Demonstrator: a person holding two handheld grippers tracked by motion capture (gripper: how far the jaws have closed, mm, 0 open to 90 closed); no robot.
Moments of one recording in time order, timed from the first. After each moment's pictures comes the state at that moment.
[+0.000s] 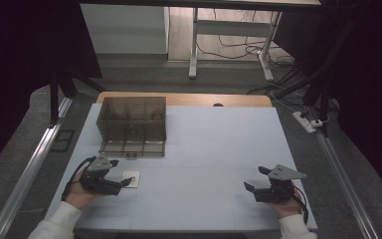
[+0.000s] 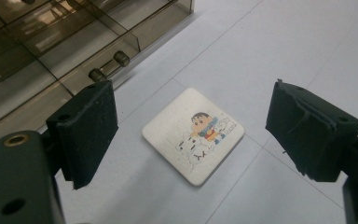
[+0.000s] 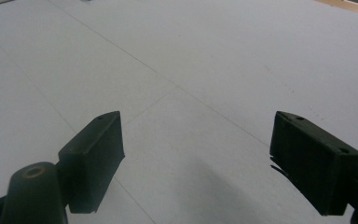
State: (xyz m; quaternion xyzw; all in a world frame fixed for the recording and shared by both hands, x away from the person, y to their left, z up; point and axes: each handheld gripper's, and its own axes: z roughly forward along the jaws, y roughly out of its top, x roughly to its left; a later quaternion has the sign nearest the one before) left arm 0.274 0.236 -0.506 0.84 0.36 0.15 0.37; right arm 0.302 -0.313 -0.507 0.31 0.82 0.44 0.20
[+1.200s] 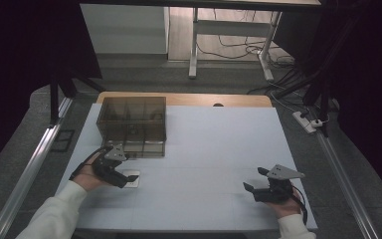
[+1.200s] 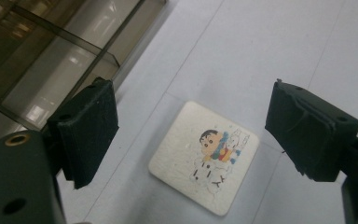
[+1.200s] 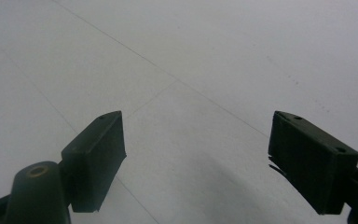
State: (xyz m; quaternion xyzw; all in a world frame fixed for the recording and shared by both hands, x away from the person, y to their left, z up) left arm 0.319 0.218 -0.503 0.91 0.26 0.10 0.30; right arm 0.304 -0.312 -0.511 0.32 0.82 0.43 0.19
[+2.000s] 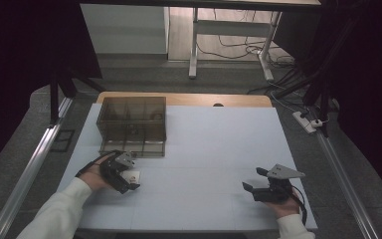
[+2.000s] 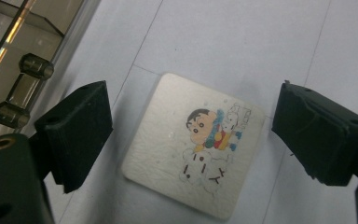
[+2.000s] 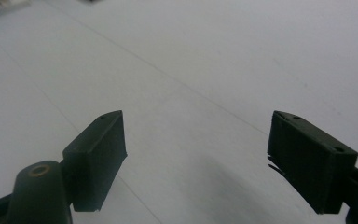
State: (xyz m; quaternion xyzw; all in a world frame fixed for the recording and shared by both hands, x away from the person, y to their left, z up) left arm 0.330 0.207 -0.526 0.94 0.21 0.05 0.25; right arm 0.304 -0.311 -0.510 0.33 0.81 0.45 0.17
